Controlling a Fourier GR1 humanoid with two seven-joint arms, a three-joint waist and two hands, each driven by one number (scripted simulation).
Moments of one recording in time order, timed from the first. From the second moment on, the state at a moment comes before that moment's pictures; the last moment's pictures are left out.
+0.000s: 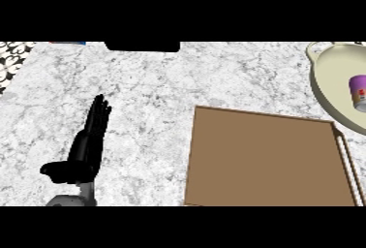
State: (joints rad) left arm -0.03 0.09 -0.12 -1.56 0.06 0.19 -0.13; right arm -0.88 -0.47 -0.95 -0.53 1.50 -0.87 0.87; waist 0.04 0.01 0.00
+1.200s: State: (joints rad) left arm 0.01 0.08 -0.09 -1.58 0.04 0.19 -0.13; right arm -0.43 -0.24 -0.82 -1.15 1.06 -1.12 0.65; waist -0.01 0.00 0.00
